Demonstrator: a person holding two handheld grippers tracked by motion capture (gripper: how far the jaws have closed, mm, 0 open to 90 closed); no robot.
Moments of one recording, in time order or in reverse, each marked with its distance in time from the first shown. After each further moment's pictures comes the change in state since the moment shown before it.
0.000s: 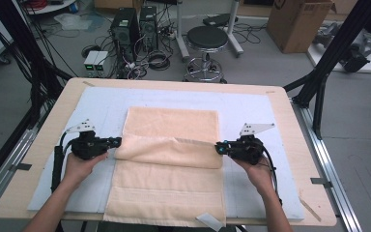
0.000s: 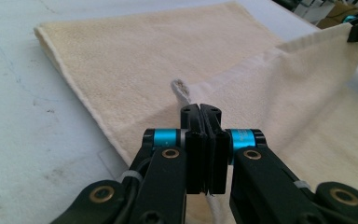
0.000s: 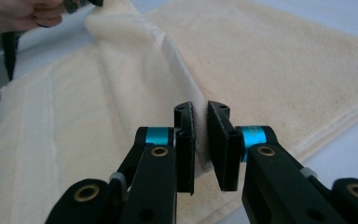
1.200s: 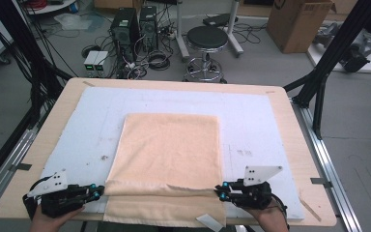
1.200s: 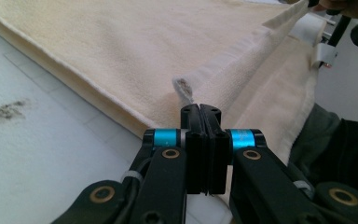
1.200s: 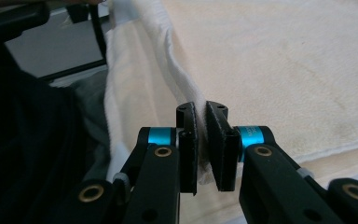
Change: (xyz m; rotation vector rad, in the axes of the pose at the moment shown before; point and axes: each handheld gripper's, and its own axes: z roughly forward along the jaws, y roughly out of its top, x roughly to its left) left arm -0.067 -0.086 -0.085 0.020 -0.130 0.144; right arm 0.100 -0.050 -0.033 0.055 0.143 -0.153
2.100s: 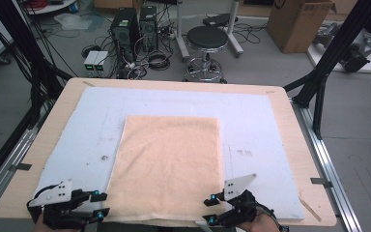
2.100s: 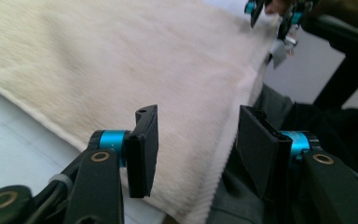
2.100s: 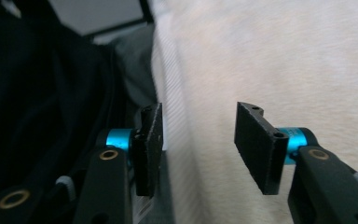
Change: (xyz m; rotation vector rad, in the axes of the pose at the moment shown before) left arm -0.027 -0.002 0.007 0.059 -0.140 0.035; right arm 0.020 -0.006 0.038 0.181 0.162 -0.060
